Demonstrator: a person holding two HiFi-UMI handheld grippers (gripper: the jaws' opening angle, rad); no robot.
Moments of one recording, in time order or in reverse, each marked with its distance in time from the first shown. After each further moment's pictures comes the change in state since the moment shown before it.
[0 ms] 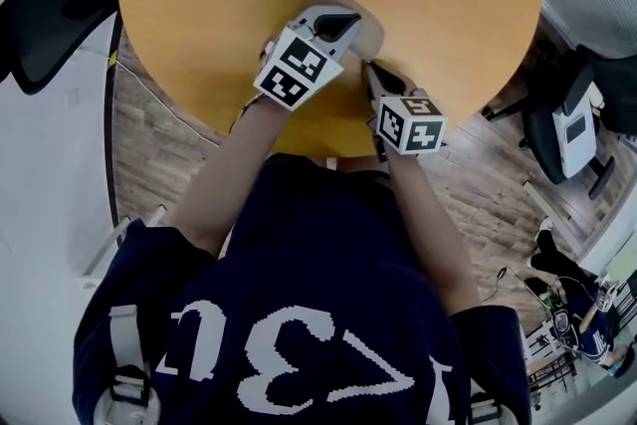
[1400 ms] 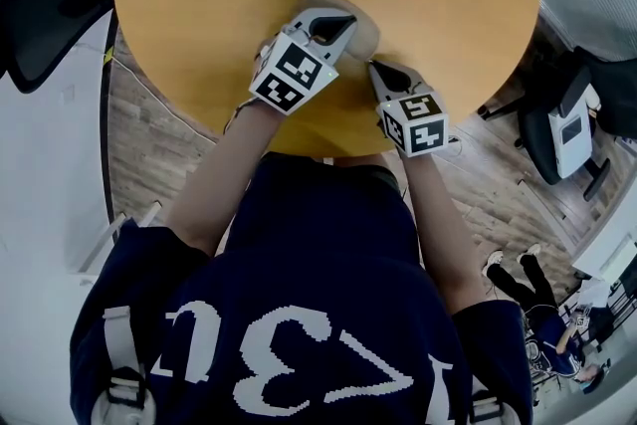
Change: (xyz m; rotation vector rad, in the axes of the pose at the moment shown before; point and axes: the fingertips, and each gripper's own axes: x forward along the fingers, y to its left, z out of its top) left arm 0.001 -0.003 -0.001 0.025 -0.001 0.016; right arm -0.011 -0.008 0.011 -0.319 0.089 0.030
